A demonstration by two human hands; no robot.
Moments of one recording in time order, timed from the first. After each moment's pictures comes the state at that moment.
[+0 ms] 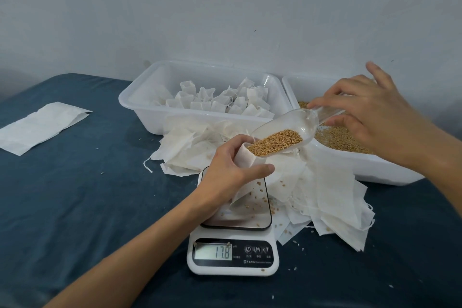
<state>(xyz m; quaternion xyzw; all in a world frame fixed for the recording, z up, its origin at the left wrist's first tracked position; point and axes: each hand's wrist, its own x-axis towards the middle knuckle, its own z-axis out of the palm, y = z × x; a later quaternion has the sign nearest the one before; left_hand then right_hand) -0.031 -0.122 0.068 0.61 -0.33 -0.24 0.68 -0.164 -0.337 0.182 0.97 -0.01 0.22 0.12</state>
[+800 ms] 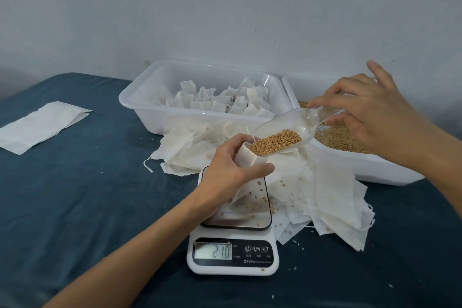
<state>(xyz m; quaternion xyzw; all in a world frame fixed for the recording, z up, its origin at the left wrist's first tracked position) -0.029 -0.124 0.066 0.59 -0.34 -0.23 0.69 -0.164 -0.337 0.182 0.97 -0.01 0.23 0.12</state>
